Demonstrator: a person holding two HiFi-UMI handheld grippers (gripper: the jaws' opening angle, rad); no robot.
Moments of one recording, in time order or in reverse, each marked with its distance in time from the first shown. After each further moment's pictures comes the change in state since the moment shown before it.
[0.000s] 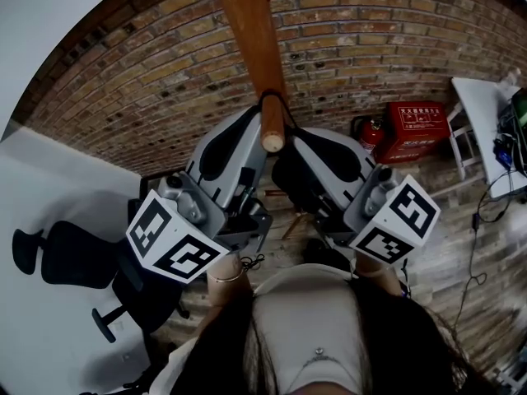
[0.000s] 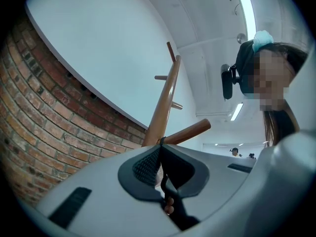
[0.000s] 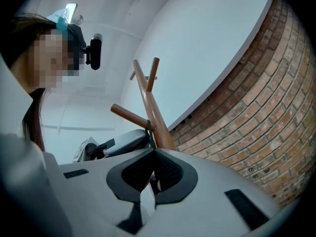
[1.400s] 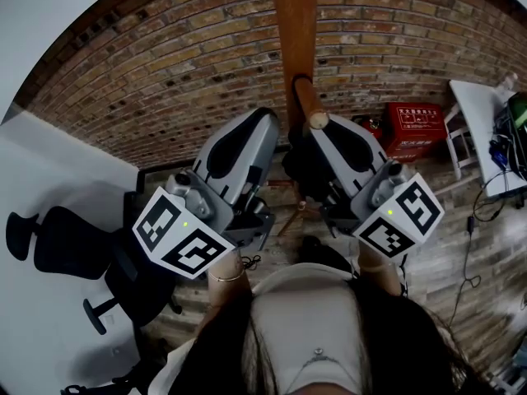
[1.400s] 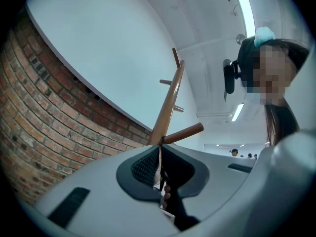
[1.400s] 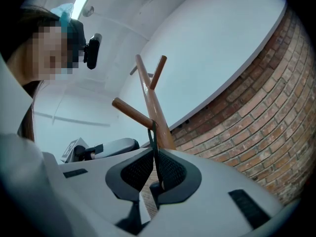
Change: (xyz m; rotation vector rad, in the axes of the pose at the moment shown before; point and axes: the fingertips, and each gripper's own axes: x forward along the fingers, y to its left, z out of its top) left arm -0.039 -0.019 -0.007 -0.011 -0.006 0.023; right arm -0.018 0.018 0.002 -0.092 -0.021 -0.081
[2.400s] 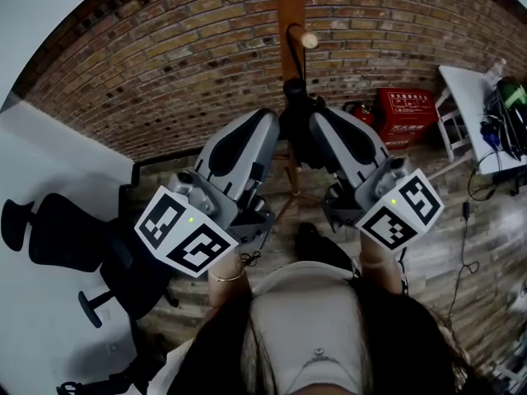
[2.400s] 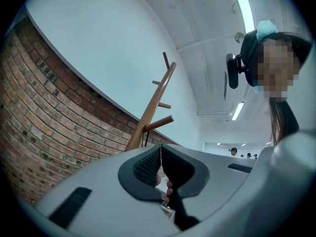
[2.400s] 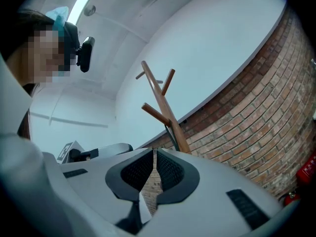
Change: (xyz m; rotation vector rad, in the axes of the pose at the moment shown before) left arm -0.058 -0.048 -0.021 -0.016 0.023 0.024; right arm -0.056 0.045 -0.013 0.016 -0.005 -0.063
